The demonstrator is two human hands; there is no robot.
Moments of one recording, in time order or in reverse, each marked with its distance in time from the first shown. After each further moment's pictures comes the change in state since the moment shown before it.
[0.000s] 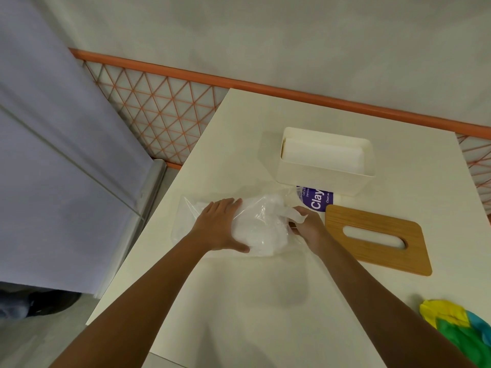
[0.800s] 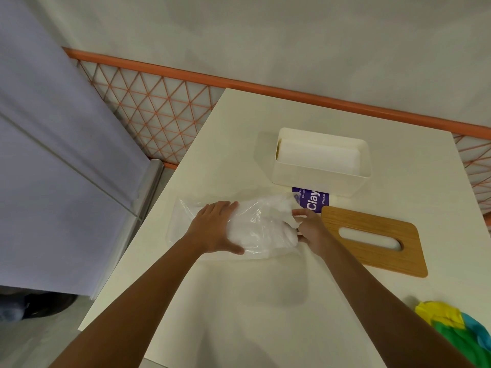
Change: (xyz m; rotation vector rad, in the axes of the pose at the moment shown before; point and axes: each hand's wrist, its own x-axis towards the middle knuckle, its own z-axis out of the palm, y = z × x) left_hand 0.005 0.000 0.003 -0.024 0.014 0.000; right_hand 0.009 0.003 -0.012 0.125 0.037 0.145
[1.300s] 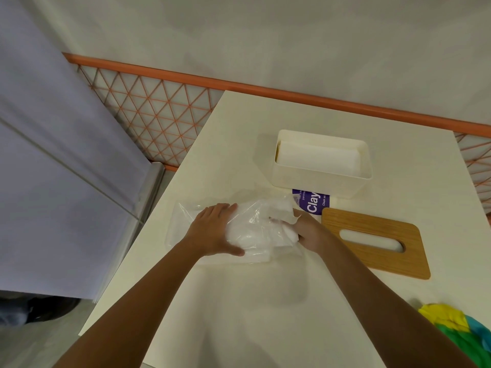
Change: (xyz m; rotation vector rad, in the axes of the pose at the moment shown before) left_hand 0.003 -0.003 0.001 -0.011 0.005 -0.001; right_hand -0.003 -0.010 0.007 -0.023 -0.250 -0.058
